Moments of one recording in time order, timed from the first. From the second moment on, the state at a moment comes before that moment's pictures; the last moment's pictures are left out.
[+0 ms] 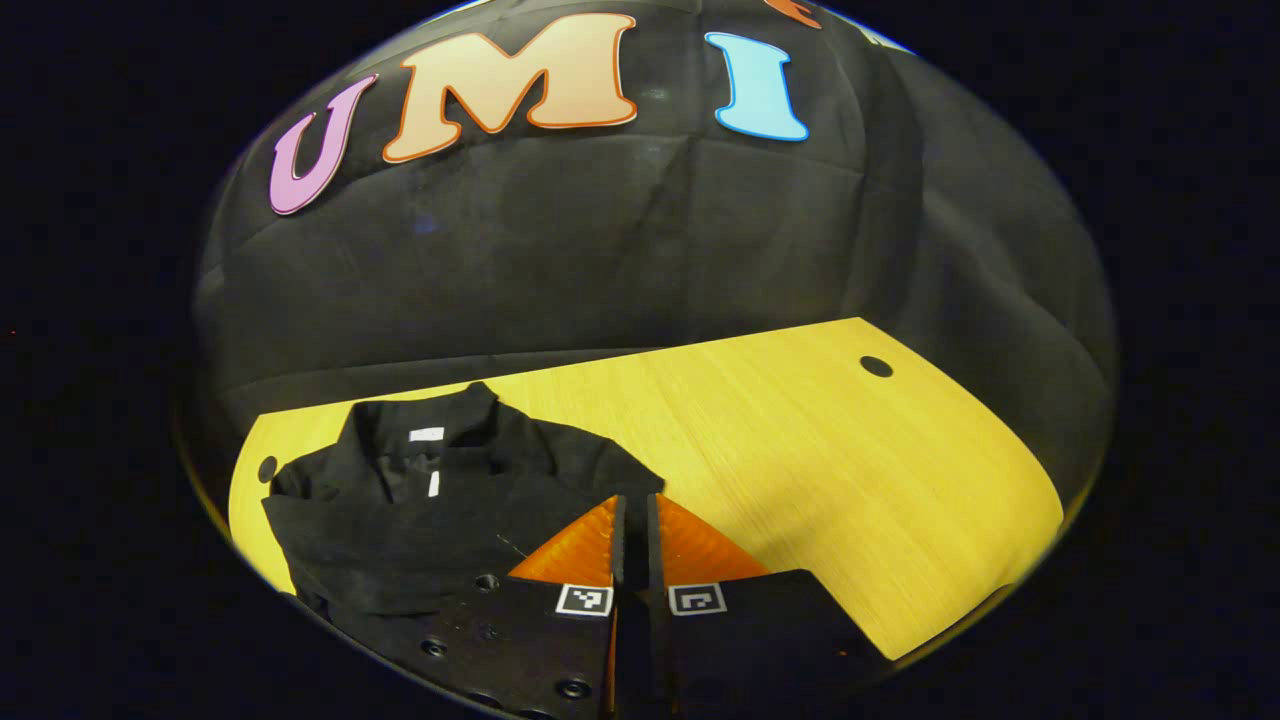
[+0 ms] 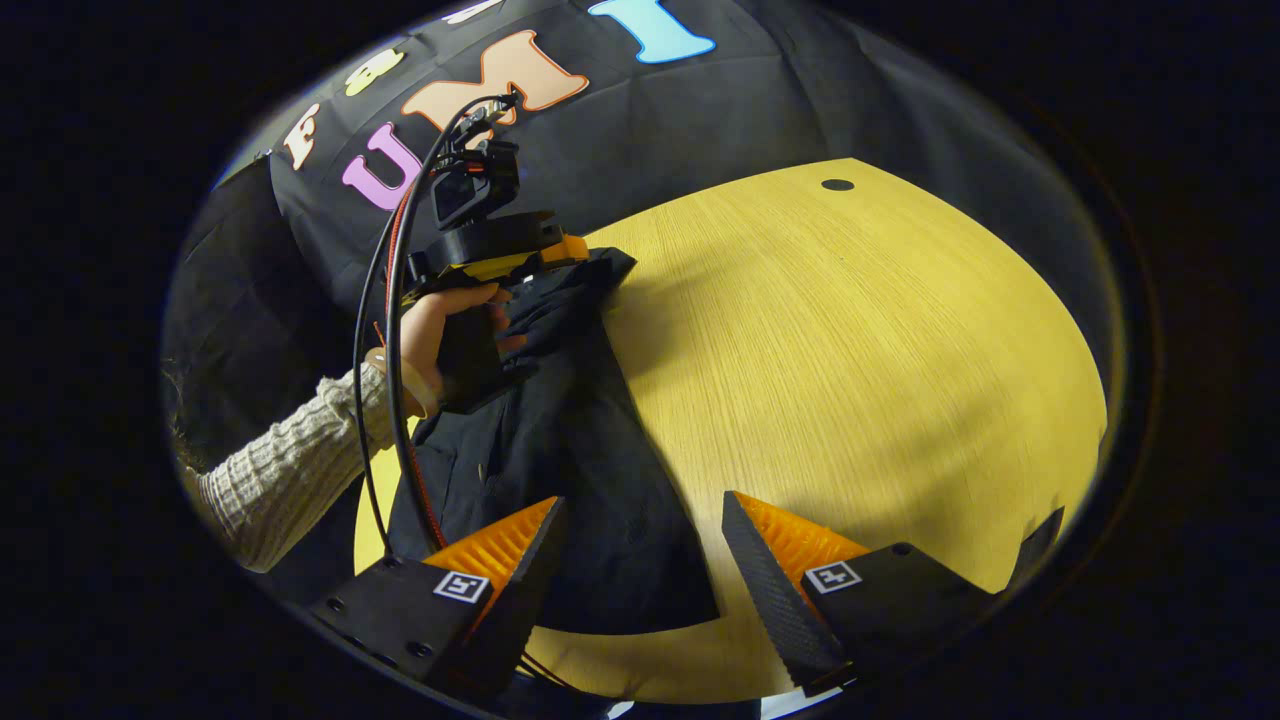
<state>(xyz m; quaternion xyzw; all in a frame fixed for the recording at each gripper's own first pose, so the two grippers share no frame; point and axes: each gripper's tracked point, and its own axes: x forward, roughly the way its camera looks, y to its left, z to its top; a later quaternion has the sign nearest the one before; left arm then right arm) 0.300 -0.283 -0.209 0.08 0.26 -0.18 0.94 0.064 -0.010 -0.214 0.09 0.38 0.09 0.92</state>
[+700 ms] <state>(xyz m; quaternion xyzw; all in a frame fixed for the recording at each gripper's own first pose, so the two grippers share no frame) 0.249 -0.184 -0.114 0.06 0.17 -0.12 0.98 0.046 0.015 -0.236 0.08 0.38 0.11 0.92</state>
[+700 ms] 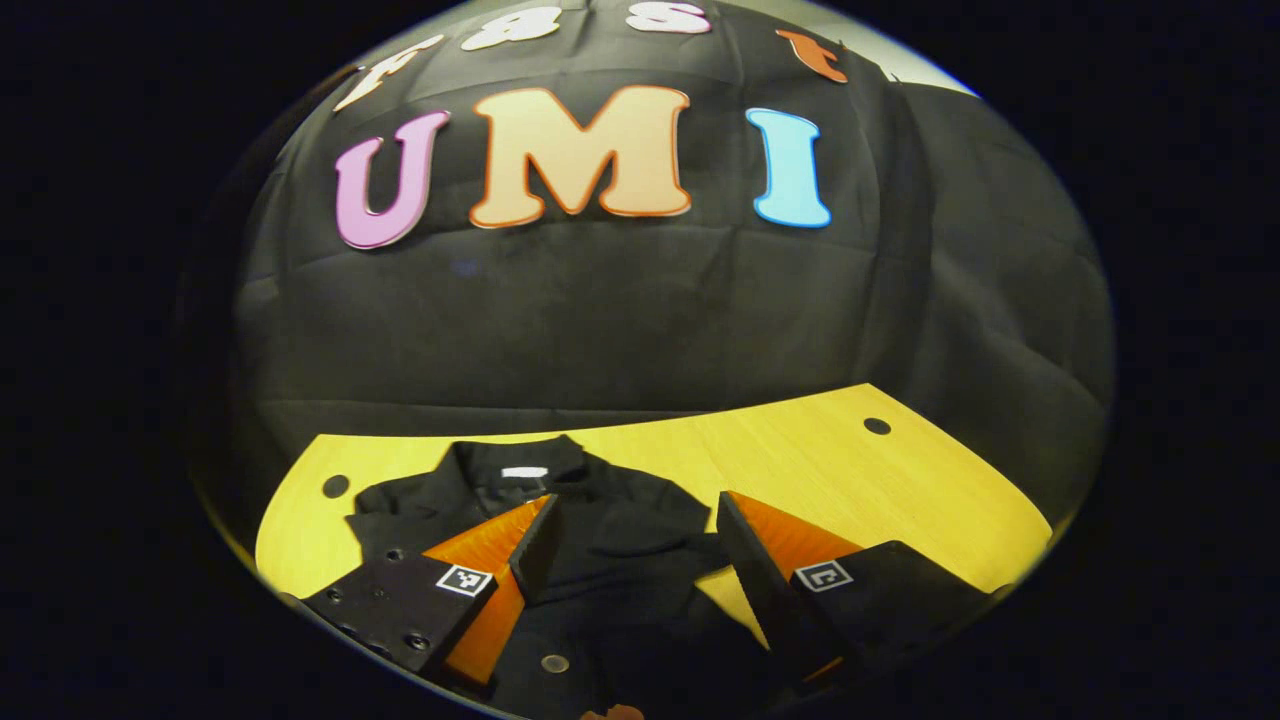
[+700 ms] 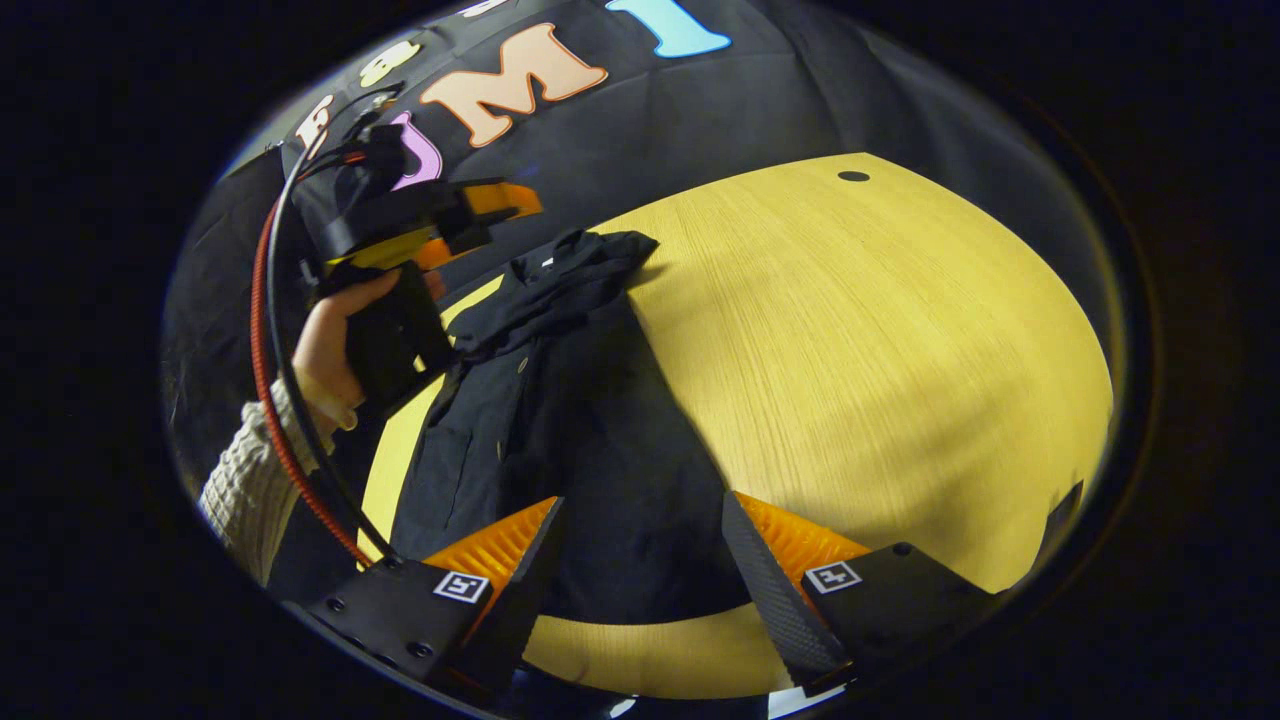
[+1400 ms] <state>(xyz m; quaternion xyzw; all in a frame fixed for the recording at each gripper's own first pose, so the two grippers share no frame) 0.055 0.069 -0.180 0.03 0.27 0.06 0.96 0.030 0.026 -0.281 0.05 0.41 0.08 0.91</state>
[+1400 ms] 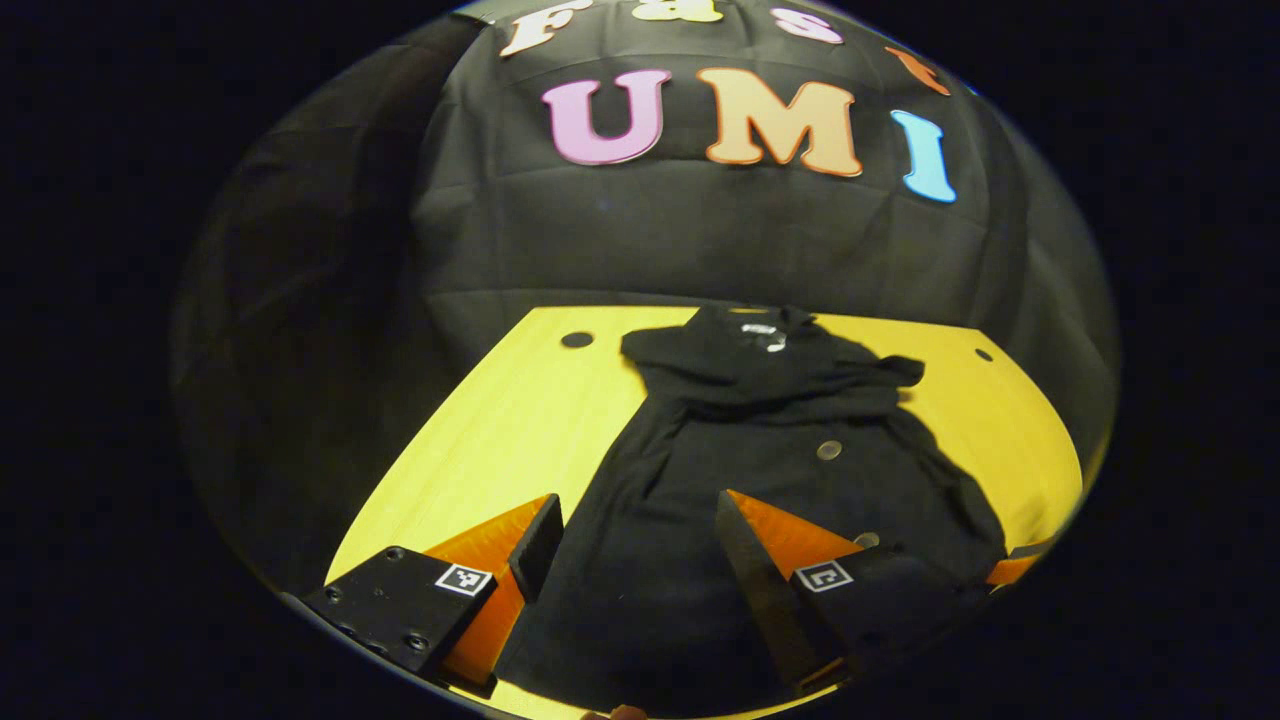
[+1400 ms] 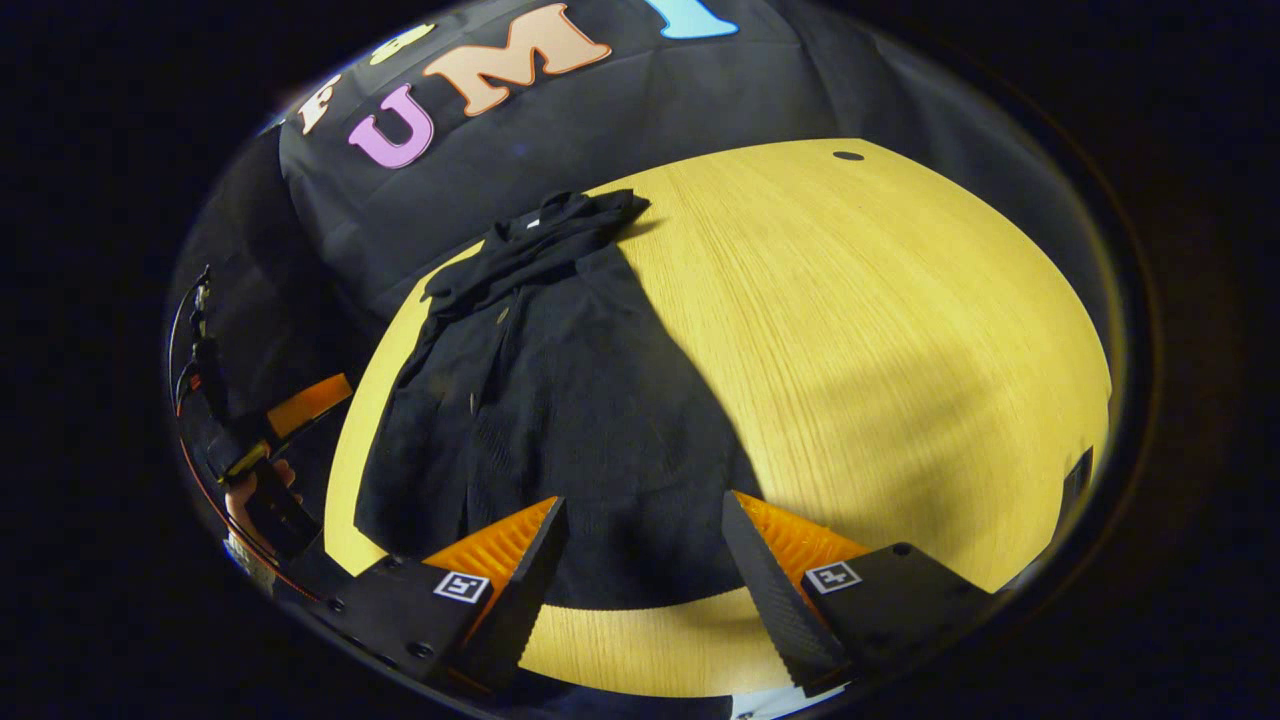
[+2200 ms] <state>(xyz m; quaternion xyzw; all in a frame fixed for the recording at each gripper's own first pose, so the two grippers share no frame) -0.065 0.086 -0.275 0.04 0.39 0.05 0.92 0.031 0.030 -0.293 0.02 0.40 0.07 0.91</state>
